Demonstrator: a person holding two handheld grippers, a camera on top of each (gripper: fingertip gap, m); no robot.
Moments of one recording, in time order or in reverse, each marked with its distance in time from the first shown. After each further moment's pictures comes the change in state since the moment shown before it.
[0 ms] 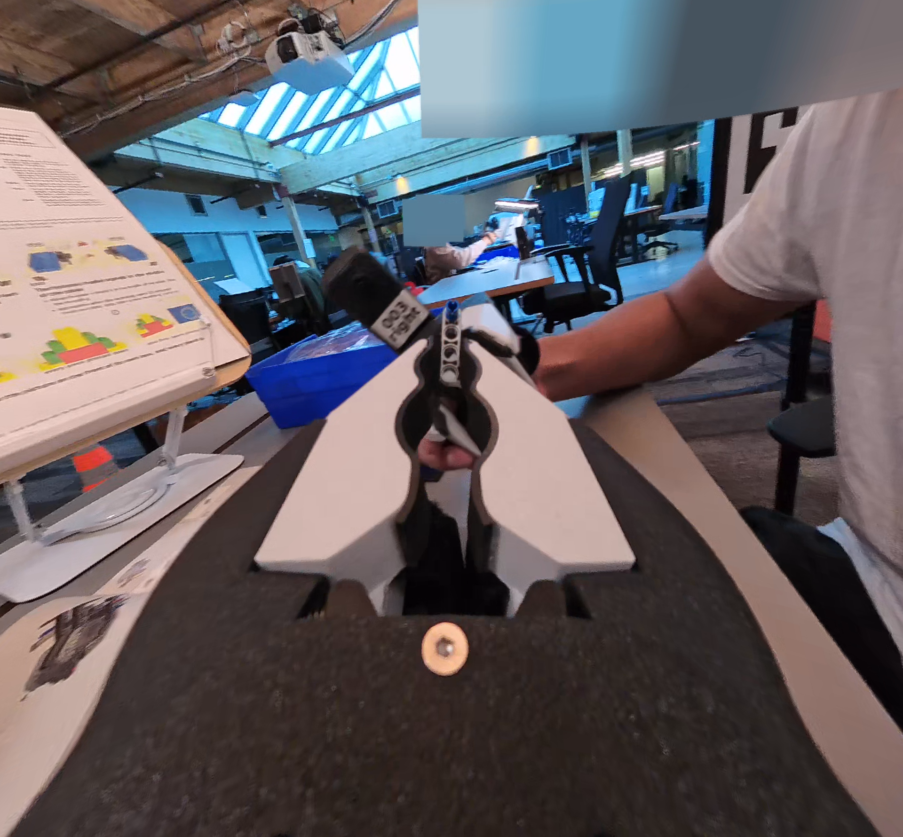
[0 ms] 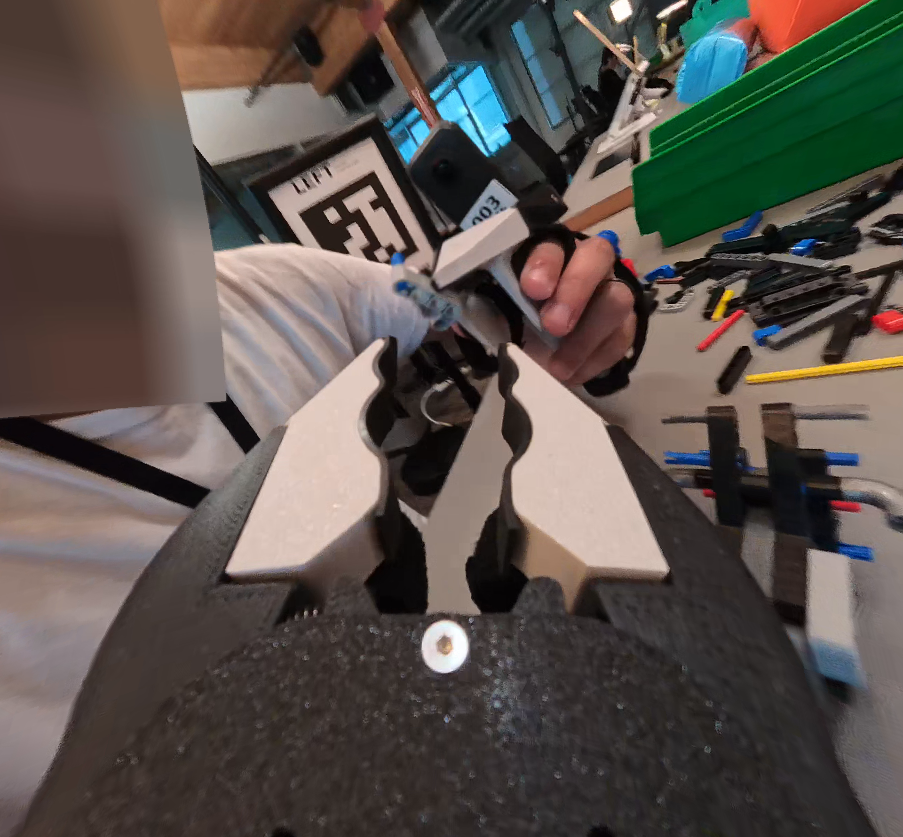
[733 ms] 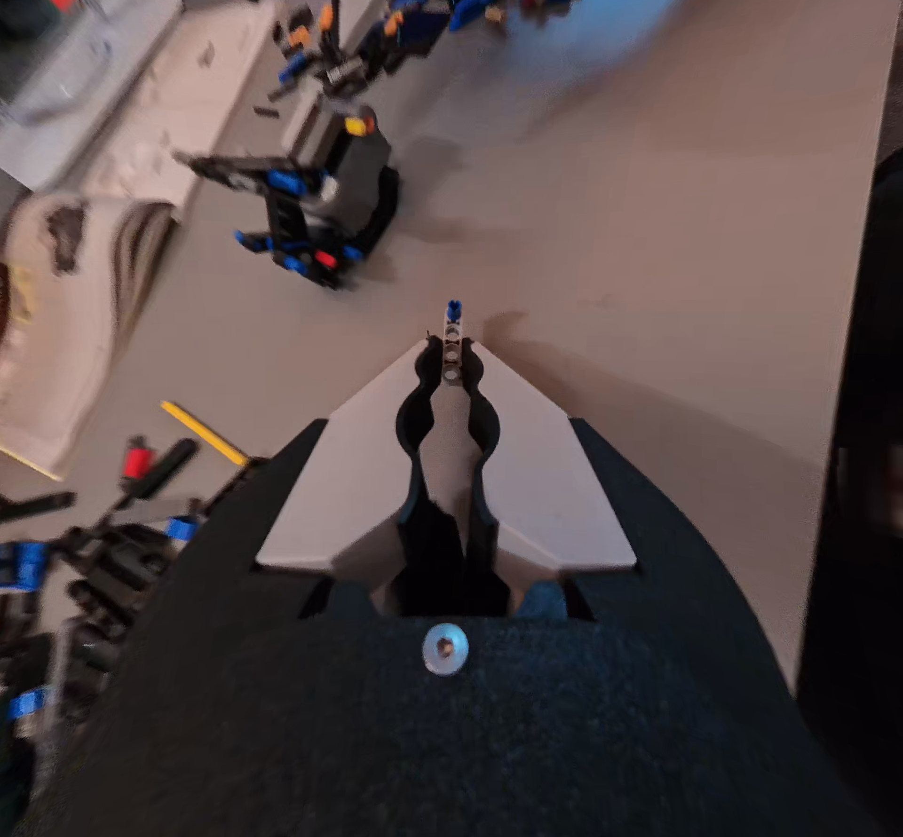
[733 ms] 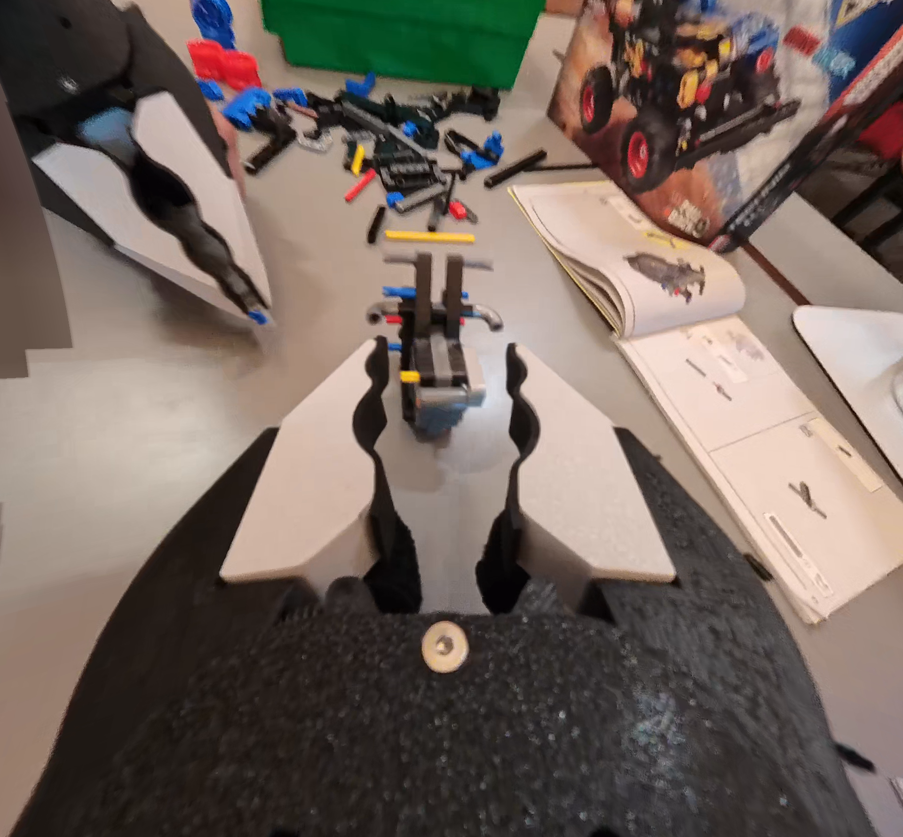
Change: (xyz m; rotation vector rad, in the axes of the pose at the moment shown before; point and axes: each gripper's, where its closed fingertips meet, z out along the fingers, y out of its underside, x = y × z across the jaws) left arm 0.036 0.131 -0.072 -0.972 -0.182 0.028; right arm 0.071 0.019 -0.078 -0.356 0.886 -0.579
